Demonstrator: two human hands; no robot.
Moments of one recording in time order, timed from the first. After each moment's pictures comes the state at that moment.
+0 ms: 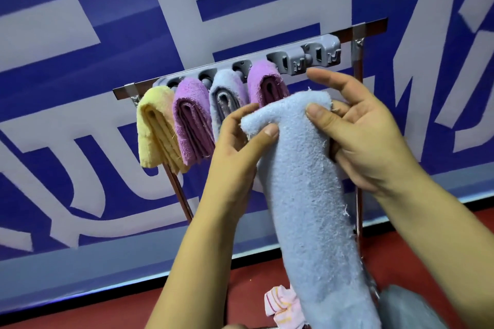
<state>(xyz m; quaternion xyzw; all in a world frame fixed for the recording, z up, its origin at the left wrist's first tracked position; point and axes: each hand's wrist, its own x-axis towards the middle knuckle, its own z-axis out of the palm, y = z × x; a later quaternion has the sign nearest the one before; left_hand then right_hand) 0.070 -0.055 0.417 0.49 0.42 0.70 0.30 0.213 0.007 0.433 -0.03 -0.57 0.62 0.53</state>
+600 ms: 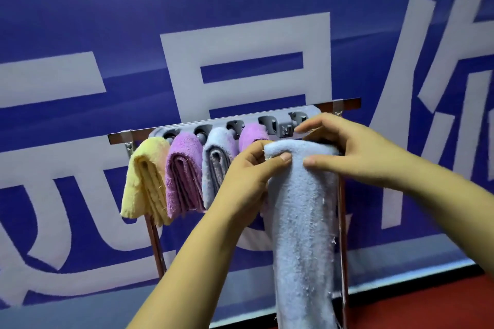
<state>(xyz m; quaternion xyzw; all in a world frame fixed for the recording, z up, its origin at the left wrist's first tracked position) 0.078 -0.003 0.459 0.54 0.40 0.65 0.36 0.252 0.071 0.493 -0.18 -0.89 0.23 0.36</state>
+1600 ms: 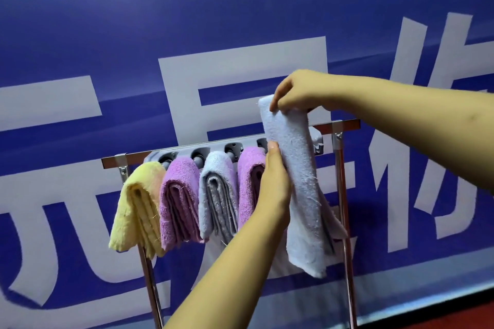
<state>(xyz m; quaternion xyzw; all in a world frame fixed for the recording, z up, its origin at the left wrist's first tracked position) 0.097 0.082 0.468 0.42 0.47 0.70 0.34 0.176 0.142 0.612 -0.33 -0.89 0.15 0.29</state>
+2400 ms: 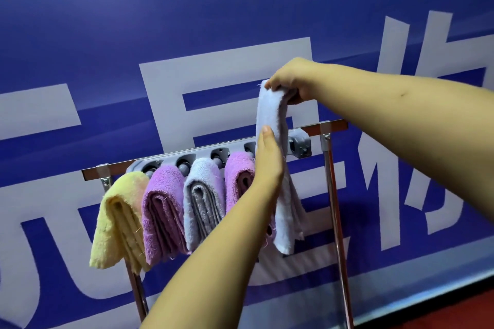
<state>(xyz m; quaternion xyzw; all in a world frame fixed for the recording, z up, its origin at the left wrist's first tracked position) 0.093 0.142 0.486 0.45 0.56 0.66 0.23 0.166 0.182 0.632 -0.40 -0.72 0.39 0.42</state>
